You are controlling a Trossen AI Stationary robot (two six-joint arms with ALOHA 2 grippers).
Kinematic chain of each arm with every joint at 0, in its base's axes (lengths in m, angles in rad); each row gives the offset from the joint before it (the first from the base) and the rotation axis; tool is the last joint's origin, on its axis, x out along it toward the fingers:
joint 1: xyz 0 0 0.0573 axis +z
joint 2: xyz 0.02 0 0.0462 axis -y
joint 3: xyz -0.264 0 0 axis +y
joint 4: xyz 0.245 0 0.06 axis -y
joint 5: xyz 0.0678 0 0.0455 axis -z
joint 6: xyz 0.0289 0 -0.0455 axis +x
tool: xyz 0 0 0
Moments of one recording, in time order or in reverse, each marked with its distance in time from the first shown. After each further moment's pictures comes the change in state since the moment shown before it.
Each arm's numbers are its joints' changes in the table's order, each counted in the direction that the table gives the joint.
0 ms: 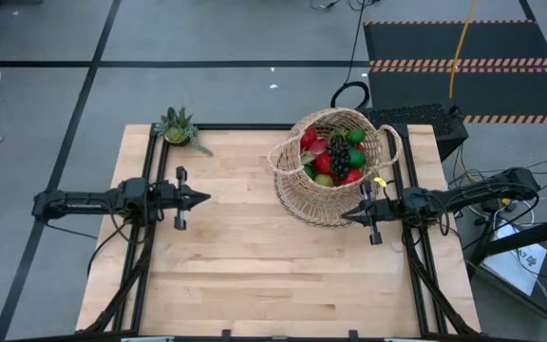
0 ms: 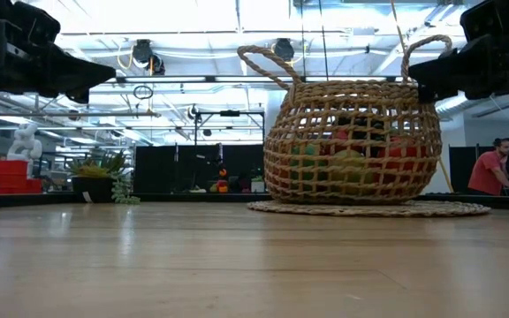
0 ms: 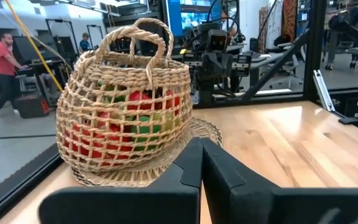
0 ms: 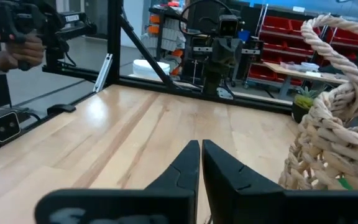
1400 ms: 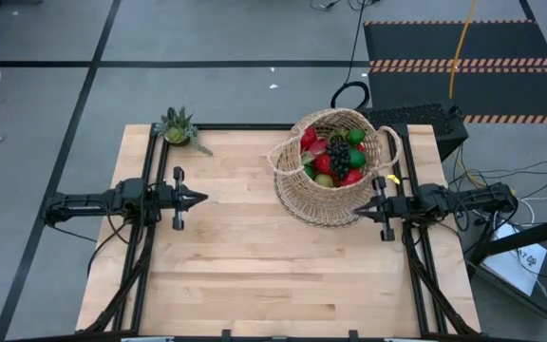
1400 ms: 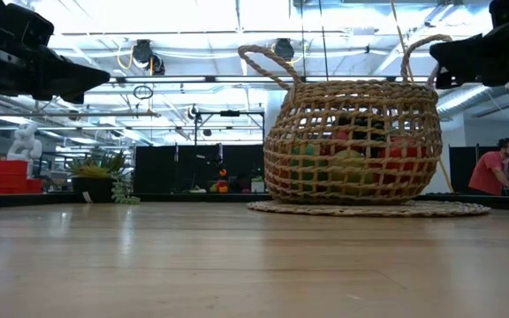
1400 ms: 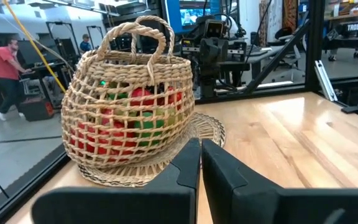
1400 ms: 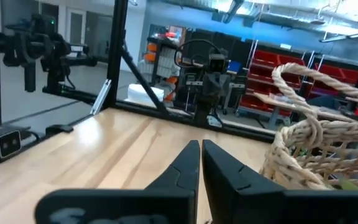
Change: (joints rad) left arm 0.000 0.139 0.000 -0.159 -0.005 0.042; right arm 0.000 0.496 0.003 -0.390 -0.005 -0.061
